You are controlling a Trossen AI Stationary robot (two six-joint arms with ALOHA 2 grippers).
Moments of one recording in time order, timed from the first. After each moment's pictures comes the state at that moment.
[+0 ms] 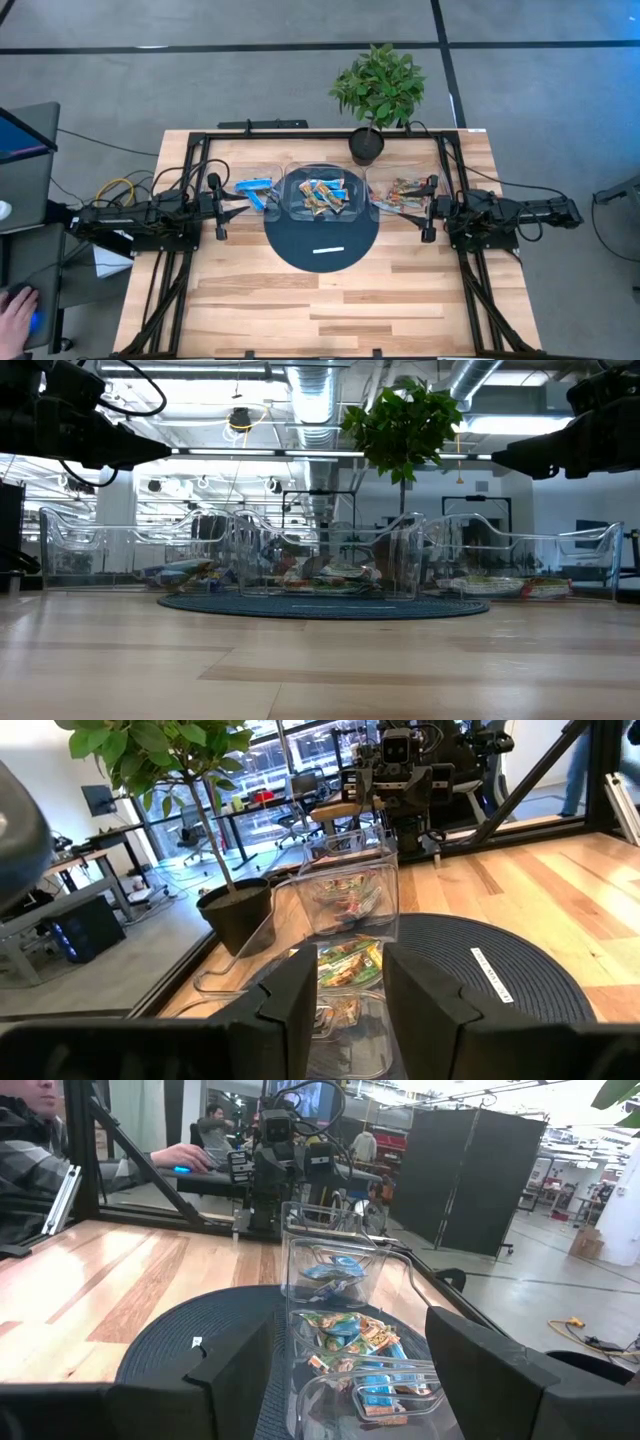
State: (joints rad) left arm 0.02 0.00 0.04 -0.05 -0.17 0.23; right arm 0.06 0.05 0.02 0.02 0.18 -0.22
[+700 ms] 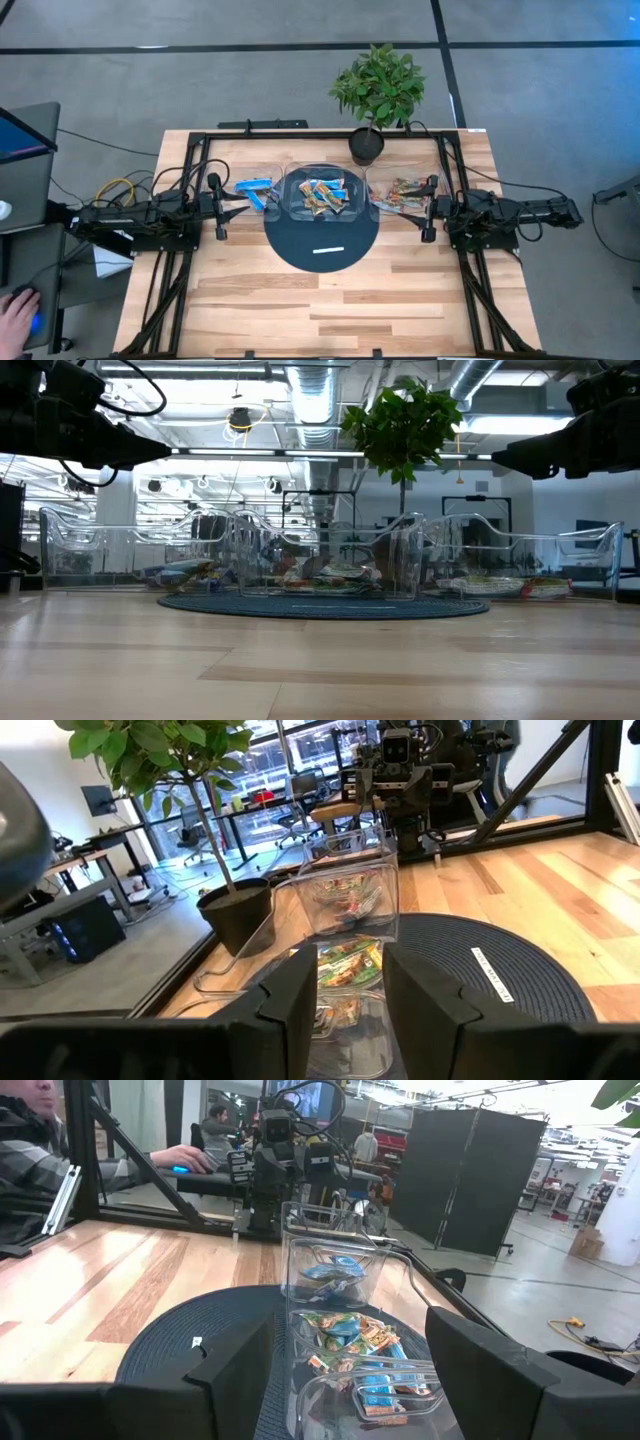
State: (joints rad) left arm 0.02 0.00 0.04 -0.05 -0.17 0.23; right arm 0.06 0.05 0.02 0.02 0.18 -0.22
